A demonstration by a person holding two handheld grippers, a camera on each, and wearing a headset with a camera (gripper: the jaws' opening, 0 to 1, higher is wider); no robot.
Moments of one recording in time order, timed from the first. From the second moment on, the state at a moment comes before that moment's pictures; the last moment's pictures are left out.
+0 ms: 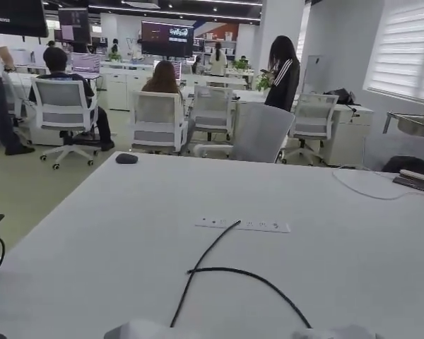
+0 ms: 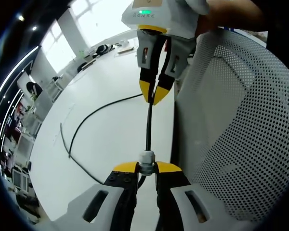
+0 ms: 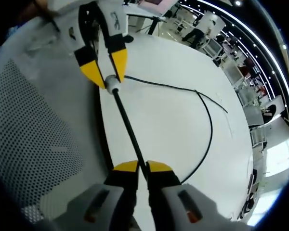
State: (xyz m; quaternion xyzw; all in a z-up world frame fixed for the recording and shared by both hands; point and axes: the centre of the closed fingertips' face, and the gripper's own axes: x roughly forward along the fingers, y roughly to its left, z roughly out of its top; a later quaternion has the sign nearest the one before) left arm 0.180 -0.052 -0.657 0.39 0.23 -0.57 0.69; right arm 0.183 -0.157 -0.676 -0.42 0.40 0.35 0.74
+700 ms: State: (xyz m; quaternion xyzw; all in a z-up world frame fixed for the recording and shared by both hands) left arm 0.175 -0.053 -0.662 0.40 0.24 -0.57 0.68; right arm 0.171 -0.067 -0.666 -0.34 0.34 0.47 0.74
